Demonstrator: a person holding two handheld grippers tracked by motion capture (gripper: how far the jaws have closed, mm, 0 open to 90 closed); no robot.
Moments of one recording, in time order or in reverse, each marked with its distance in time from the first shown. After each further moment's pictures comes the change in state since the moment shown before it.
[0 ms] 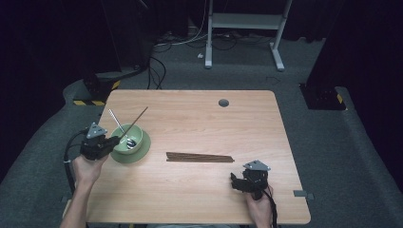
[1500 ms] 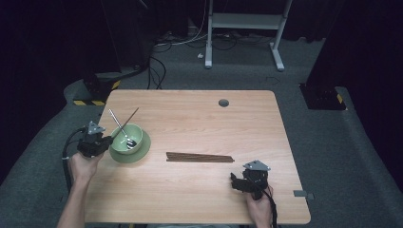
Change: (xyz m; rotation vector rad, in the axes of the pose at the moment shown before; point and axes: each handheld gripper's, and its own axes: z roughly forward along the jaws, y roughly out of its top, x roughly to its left) left arm 0.026 -0.008 0.021 0.105 0.087 -0.005; right arm 0.000 0.000 0.000 0.000 -0.001 0.001
